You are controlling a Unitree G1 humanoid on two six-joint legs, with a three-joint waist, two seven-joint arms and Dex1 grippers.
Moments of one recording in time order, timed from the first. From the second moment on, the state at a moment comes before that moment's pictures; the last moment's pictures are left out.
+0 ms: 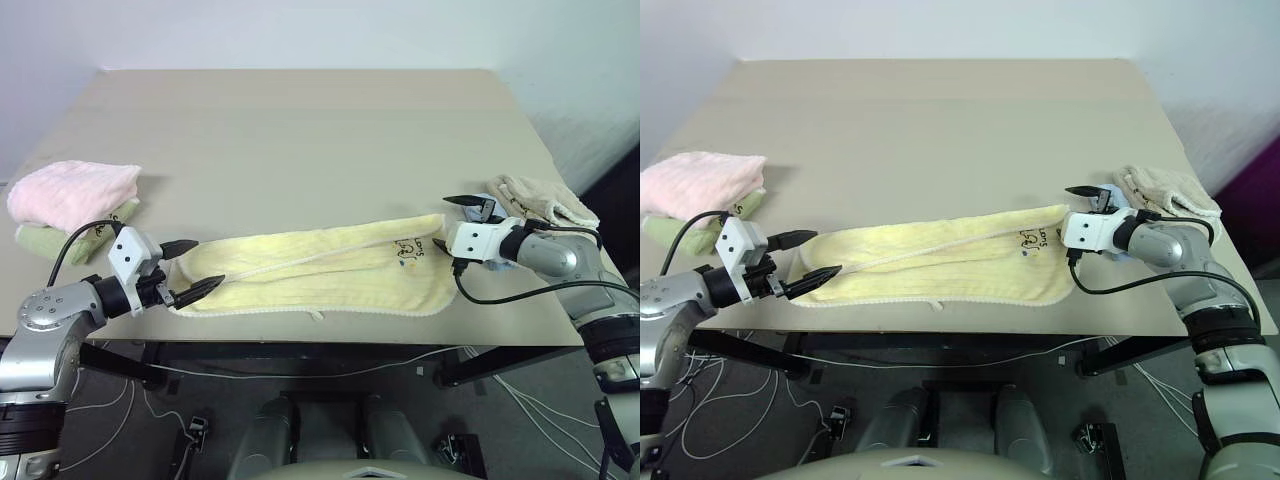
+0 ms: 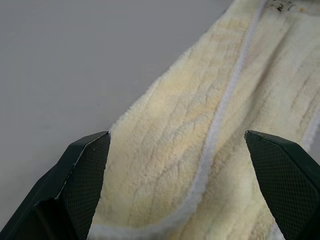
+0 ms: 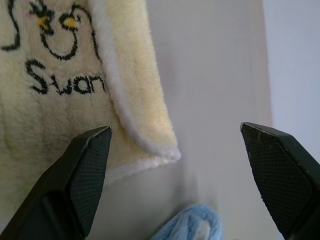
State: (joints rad) left arm -0.05 0.78 0.26 -0.06 -0.43 0.23 -1.02; right arm -0.56 -0.84 0.19 0.49 -0.40 -0.49 0.57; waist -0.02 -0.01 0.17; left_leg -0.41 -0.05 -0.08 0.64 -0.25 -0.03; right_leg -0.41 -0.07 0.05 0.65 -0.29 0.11
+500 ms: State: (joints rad) left arm -0.01 0.83 0.31 -0.07 -0.43 0.23 -1.04; right arm -0.63 -0.83 0.30 0.63 -0.56 -0.64 0.44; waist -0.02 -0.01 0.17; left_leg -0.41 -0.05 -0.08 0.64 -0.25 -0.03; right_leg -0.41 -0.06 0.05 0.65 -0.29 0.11
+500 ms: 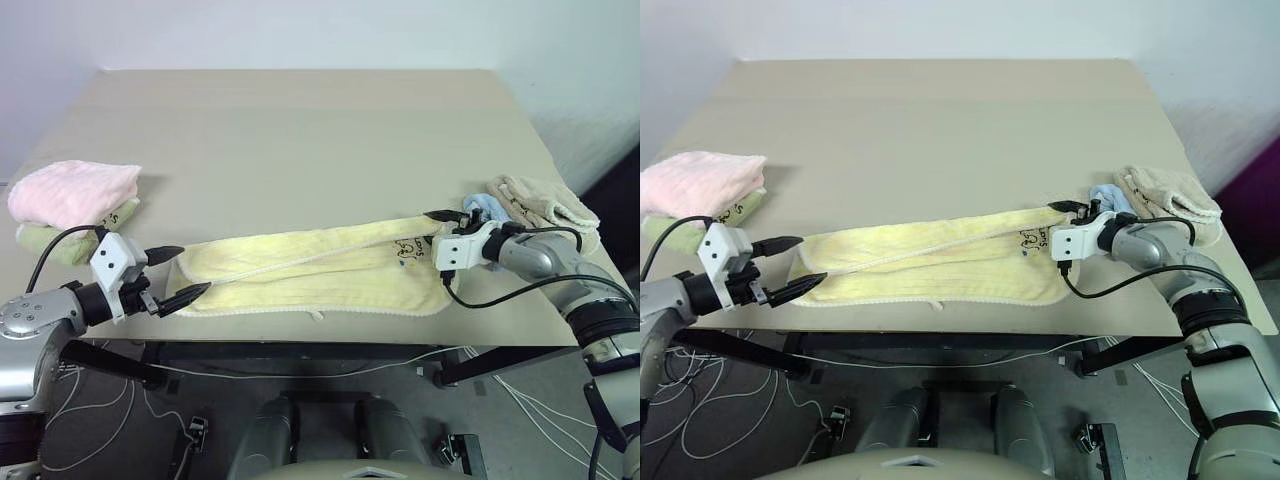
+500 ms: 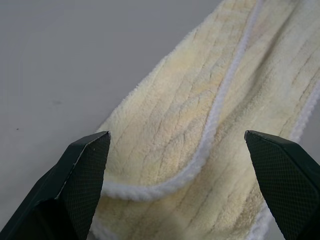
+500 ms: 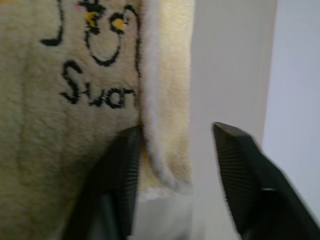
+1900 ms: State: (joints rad) left arm -0.41 0.94 -0.04 0.54 -0.07 -0.48 -1.31; right arm -0.54 -0.74 0.27 0.51 -0.56 -0.50 0.35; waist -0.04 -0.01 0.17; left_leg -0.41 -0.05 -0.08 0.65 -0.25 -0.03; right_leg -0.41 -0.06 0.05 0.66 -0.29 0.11
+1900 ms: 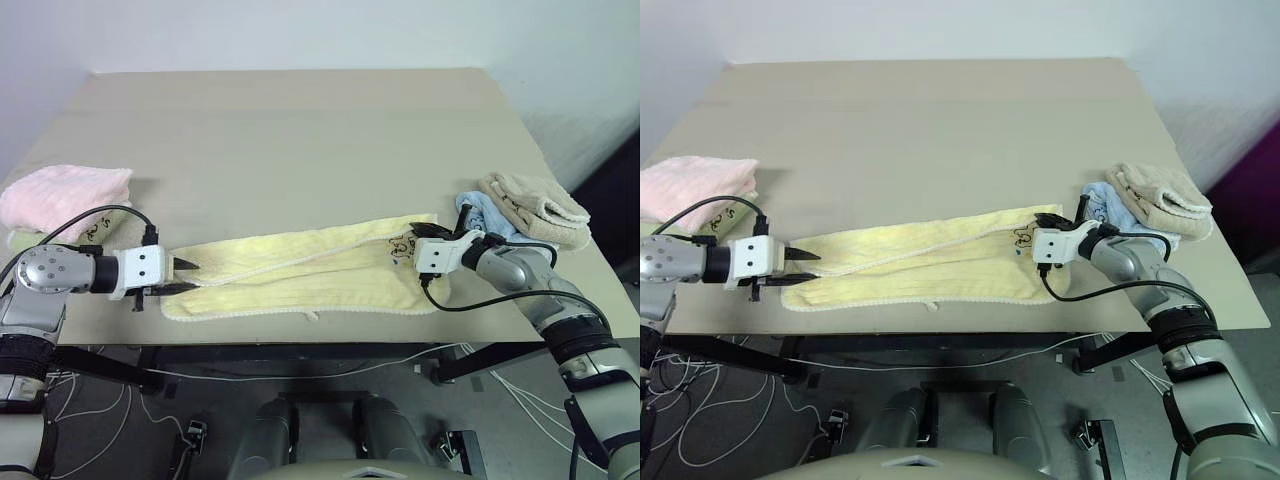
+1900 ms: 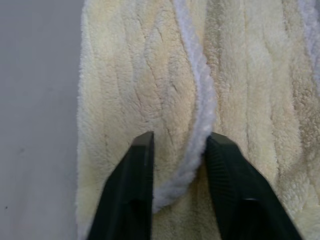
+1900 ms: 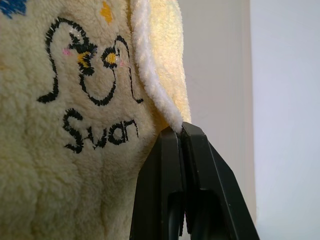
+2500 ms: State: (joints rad) left arm -0.44 0.90 0.05 0.54 -0.22 -0.31 -1.26; right arm -0.54 -0.75 0.26 0.51 -0.54 -0.51 0.38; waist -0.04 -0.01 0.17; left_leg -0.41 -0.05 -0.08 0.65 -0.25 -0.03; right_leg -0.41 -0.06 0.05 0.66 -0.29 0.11
